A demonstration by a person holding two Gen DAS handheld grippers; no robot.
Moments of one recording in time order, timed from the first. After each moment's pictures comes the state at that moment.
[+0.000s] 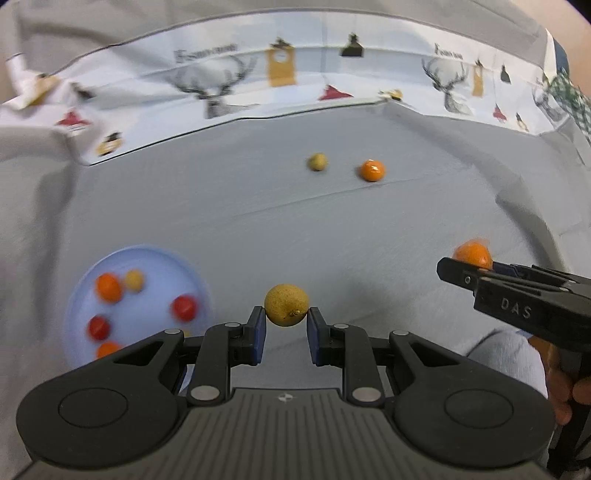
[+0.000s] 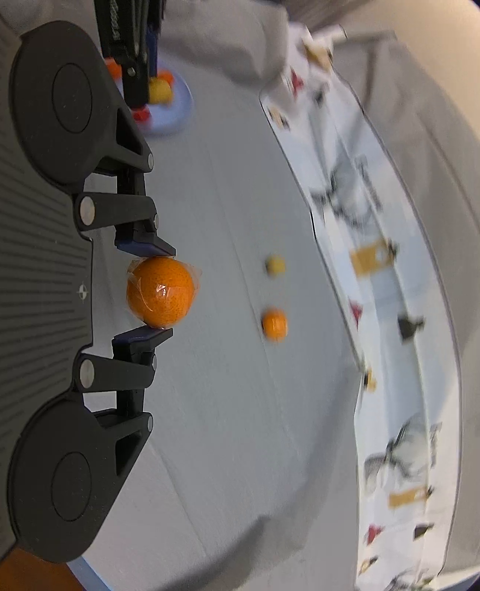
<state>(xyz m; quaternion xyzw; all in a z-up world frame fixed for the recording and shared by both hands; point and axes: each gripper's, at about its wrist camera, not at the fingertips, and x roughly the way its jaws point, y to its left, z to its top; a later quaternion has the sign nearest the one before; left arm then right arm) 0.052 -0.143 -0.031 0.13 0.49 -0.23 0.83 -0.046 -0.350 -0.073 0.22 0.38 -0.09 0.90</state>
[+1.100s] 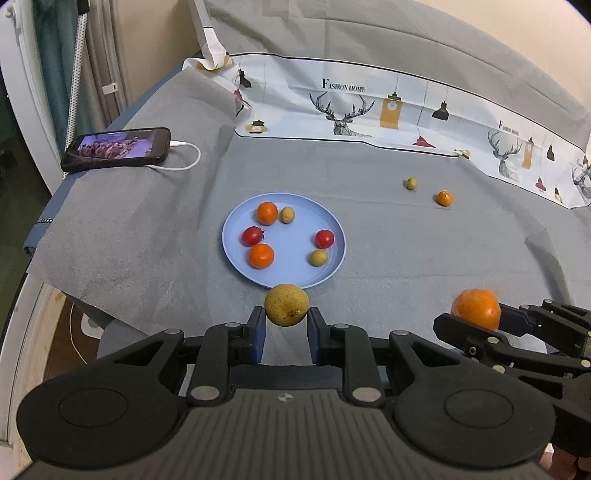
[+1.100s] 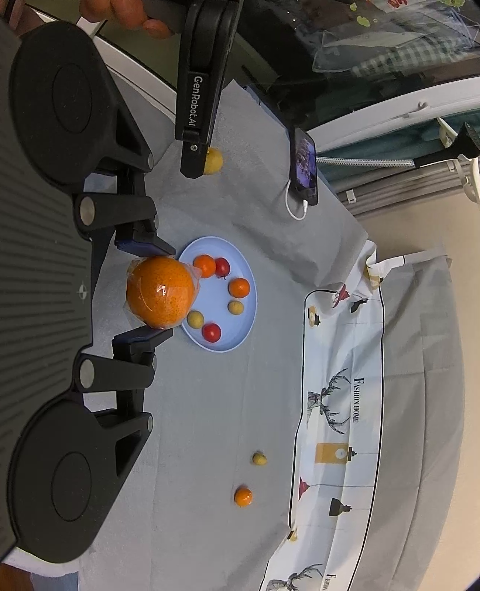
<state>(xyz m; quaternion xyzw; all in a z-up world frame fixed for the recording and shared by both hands) -0.068 0.048 0.033 0.05 0.45 -0.13 0.88 -0.152 -0.147 0.016 0.09 0.34 0.09 0.93</state>
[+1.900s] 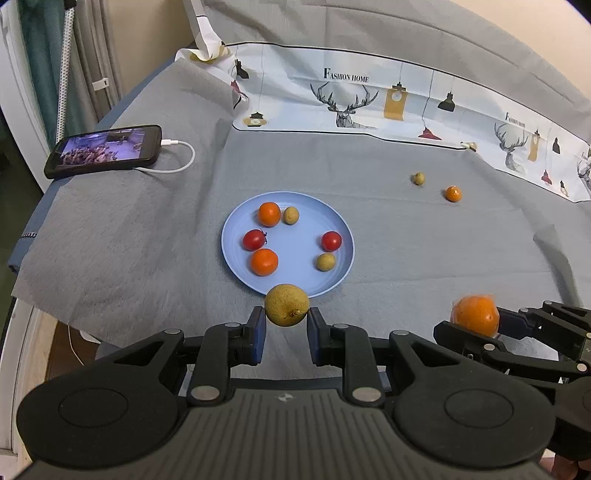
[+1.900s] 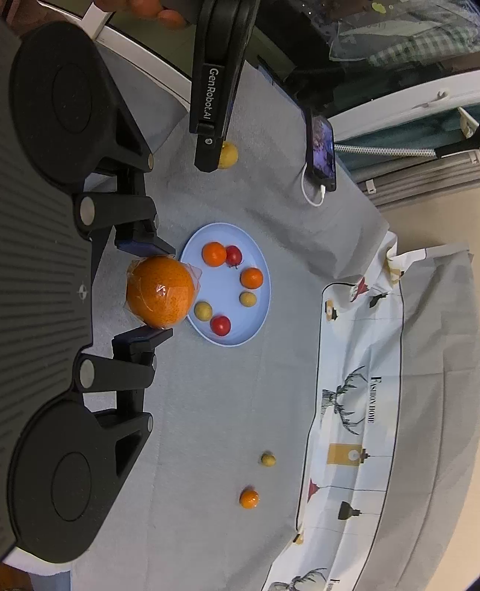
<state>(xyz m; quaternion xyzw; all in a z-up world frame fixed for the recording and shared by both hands) -0.029 0.044 0.017 0.05 0.47 -0.13 0.87 -0.118 -0.142 0.003 0.07 0.37 0.09 0.92</state>
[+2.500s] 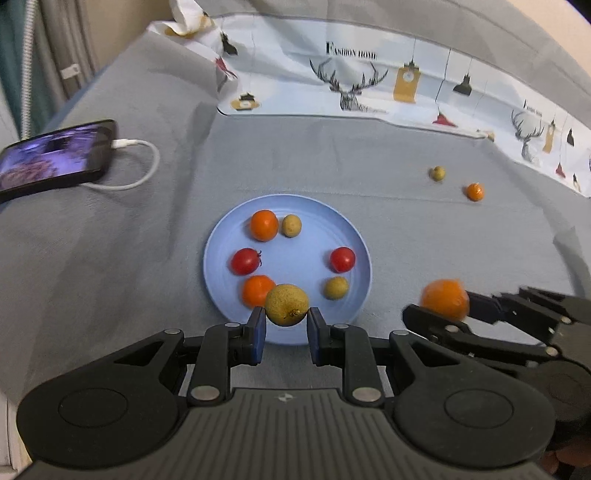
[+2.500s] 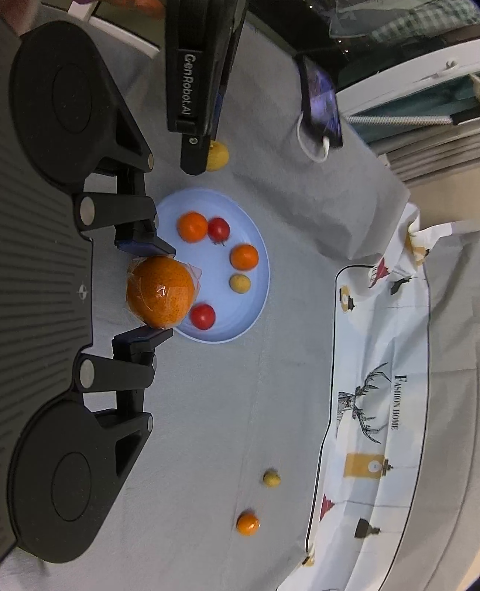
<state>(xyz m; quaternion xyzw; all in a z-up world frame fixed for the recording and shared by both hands) 0.070 0.021 -0.037 0.06 0.50 -0.14 0.85 -0.013 -0.144 -0.045 0.08 0.40 0.08 0.91</state>
